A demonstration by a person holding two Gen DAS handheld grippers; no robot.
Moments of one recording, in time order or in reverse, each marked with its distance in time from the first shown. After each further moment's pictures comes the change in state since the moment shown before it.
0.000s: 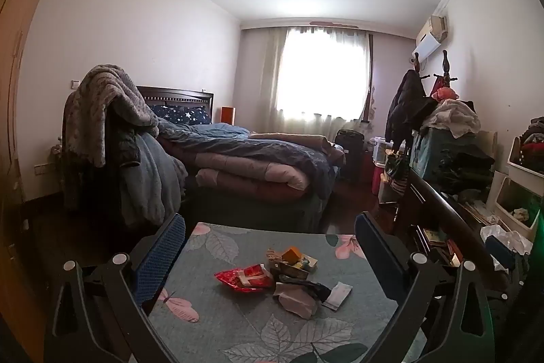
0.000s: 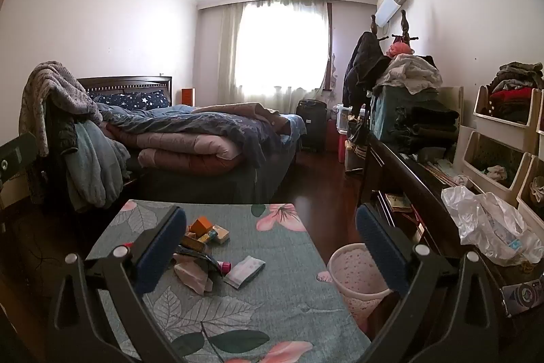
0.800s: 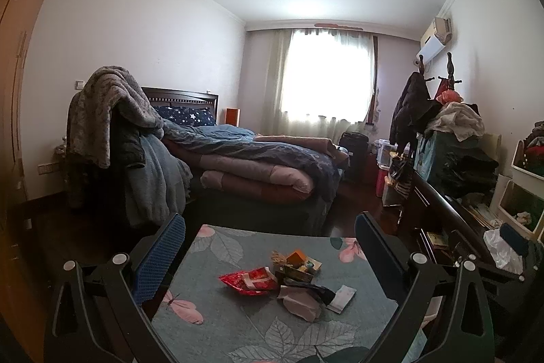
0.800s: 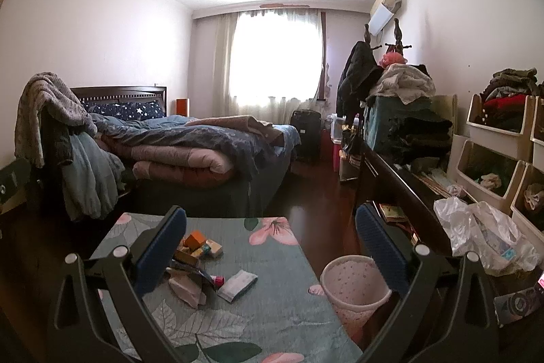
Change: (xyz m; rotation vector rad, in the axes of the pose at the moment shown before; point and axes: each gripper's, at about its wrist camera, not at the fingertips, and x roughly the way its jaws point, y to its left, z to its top) left arm -0.003 0.015 0.000 0.006 -0.012 0.021; right arm -0.007 -0.008 0.020 0.010 -0.051 -0.025
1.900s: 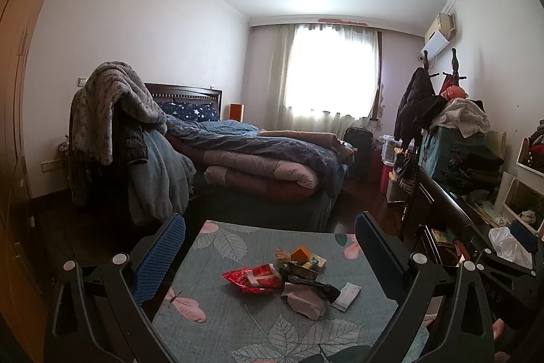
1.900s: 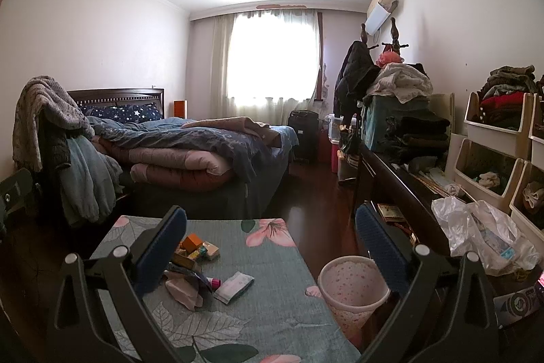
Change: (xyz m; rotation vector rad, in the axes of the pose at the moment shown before) left arm 0.007 -0.004 0.002 -0.004 0.016 0.015; right arm 0.002 -0.010 -0.001 0.014 0.002 -0.004
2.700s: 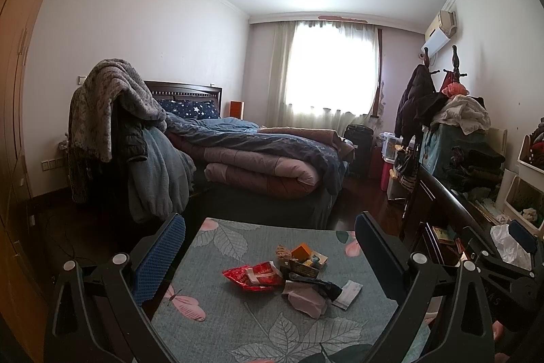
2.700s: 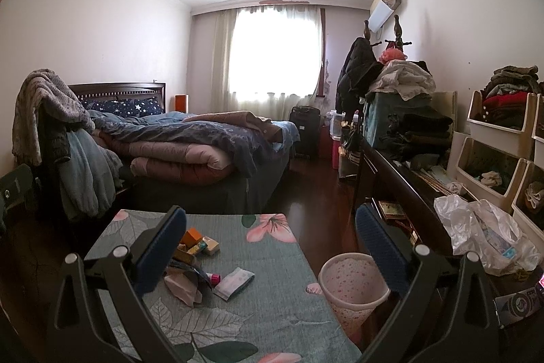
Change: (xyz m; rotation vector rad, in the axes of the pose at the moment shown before) left arm 0.002 0.002 -0.001 0.000 0.005 0.000; right arm 0.006 0.002 -0.004 -0.009 0.019 0.002
